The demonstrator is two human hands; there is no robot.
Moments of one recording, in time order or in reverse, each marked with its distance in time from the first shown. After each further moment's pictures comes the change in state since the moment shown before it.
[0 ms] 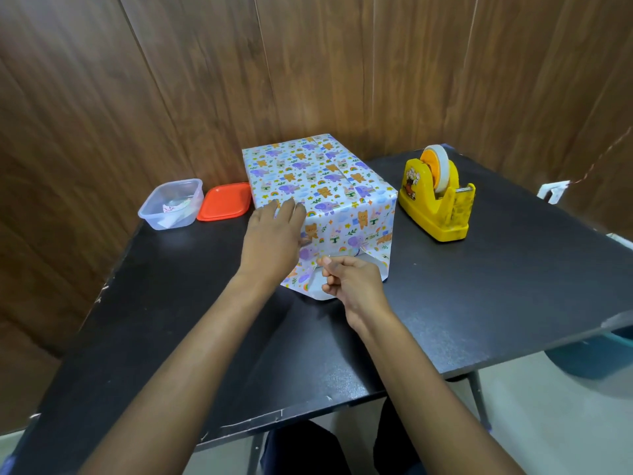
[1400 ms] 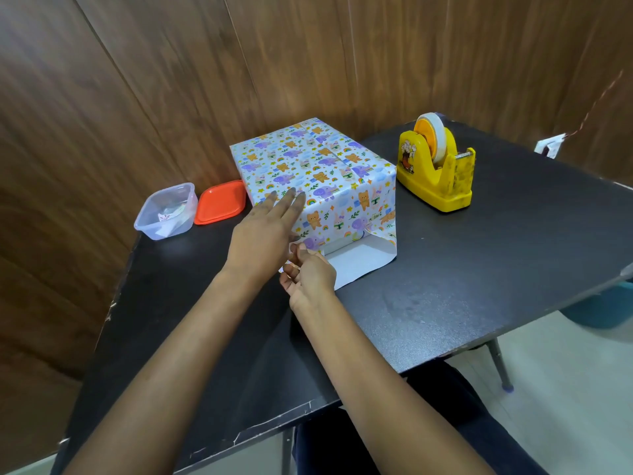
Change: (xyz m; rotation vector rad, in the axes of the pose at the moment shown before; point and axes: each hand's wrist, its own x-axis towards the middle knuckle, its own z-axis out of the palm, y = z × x) left_hand -0.008 -0.019 -0.008 -0.096 -0.124 0.105; right_hand 0.008 0.029 0.075 0.567 0.184 0.301
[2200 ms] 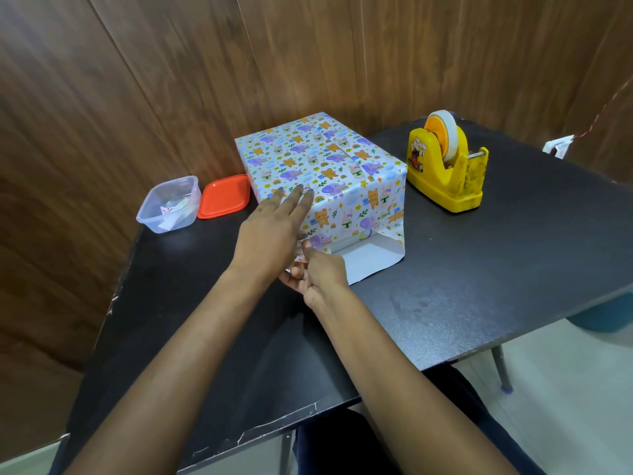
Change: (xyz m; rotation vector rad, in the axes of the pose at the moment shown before) left_hand -0.001 0.002 0.000 0.013 0.000 -0.007; right_hand -0.004 -0.008 -0.001 -0.164 -0.041 0.012
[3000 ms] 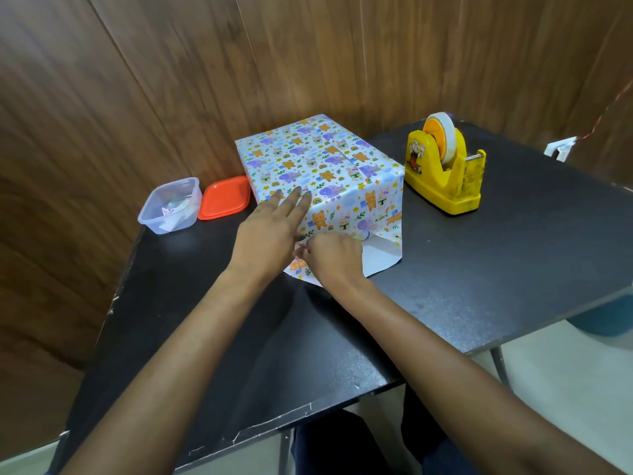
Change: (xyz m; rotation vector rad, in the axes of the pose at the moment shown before) left_hand 0.000 -0.001 0.004 0.007 0.081 0.016; right_hand 0.036 -0.026 -0.024 -1.945 0.175 -1.035
